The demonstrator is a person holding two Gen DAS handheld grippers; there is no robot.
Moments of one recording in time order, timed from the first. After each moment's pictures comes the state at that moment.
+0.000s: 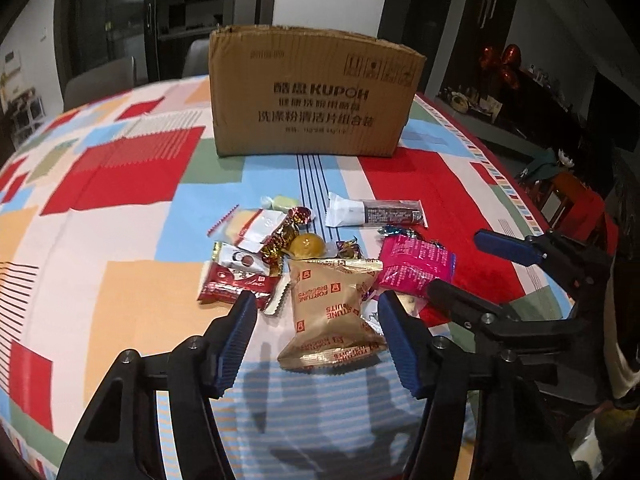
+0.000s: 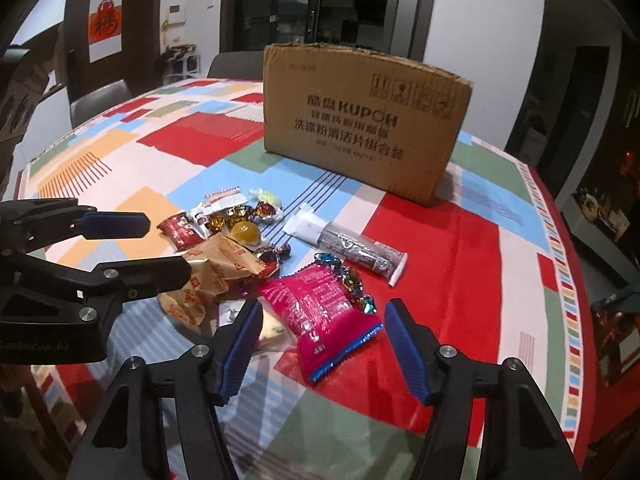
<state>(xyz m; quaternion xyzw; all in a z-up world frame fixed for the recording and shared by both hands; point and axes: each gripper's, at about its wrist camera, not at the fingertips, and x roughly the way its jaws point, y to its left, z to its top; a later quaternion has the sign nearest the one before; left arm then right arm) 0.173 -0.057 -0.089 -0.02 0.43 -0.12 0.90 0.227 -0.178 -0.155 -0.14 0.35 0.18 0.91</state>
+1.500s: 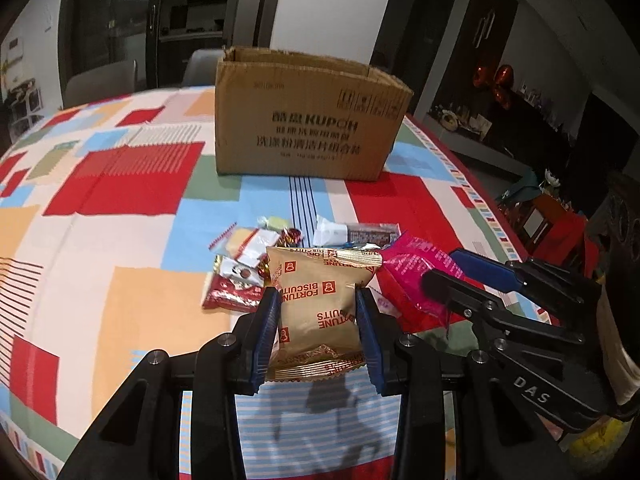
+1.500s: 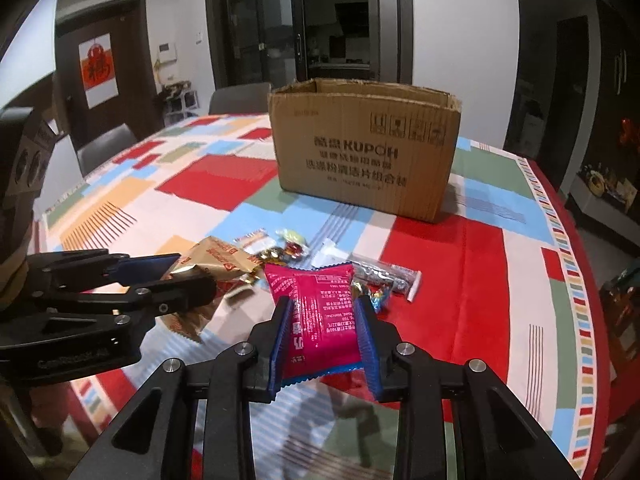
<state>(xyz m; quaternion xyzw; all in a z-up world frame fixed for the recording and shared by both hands) 0.158 -0.046 -0.053 -0.05 0.40 -0.13 0.90 0.205 -0.176 -0.117 -0.05 0.33 0.19 0.92</state>
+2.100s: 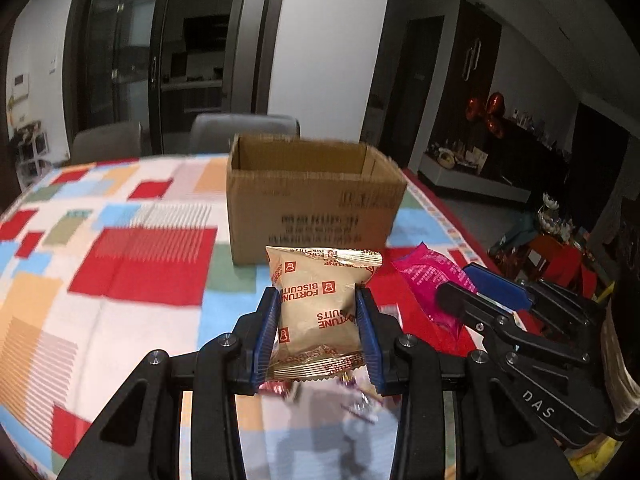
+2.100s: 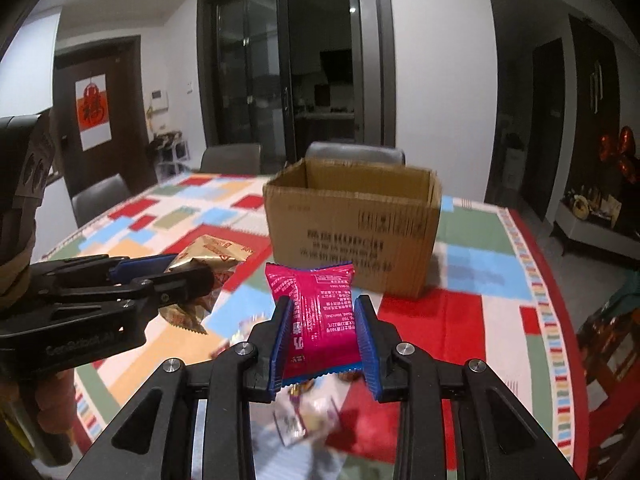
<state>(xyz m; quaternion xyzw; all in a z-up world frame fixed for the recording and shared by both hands) 0.184 -0.032 0.018 -0.03 0.32 -0.13 0.94 0.209 -0.168 -0.053 -0.04 0.24 0.16 0.96</state>
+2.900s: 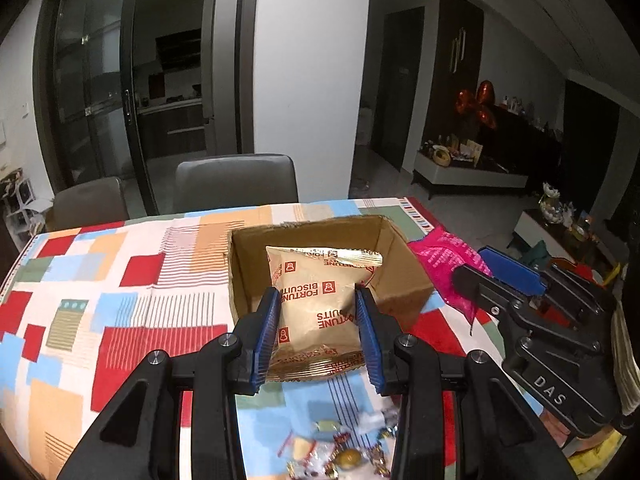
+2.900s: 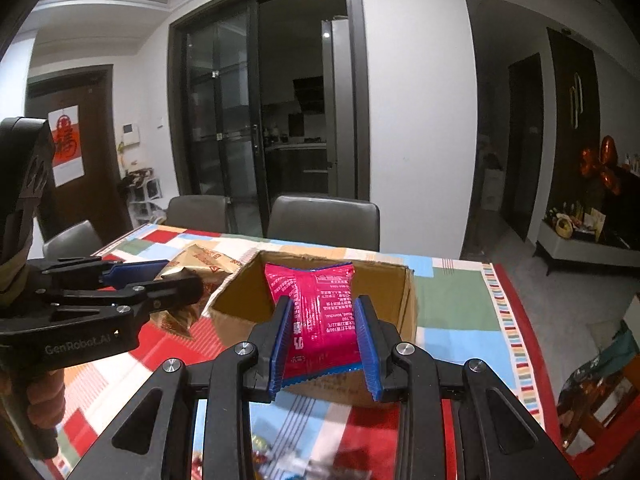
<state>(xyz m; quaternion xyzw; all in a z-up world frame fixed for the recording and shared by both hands) 0.320 -0.032 0.092 0.02 0.32 -0.15 0.94 0.320 -0.167 0.025 -0.02 0.20 0.12 0.97</state>
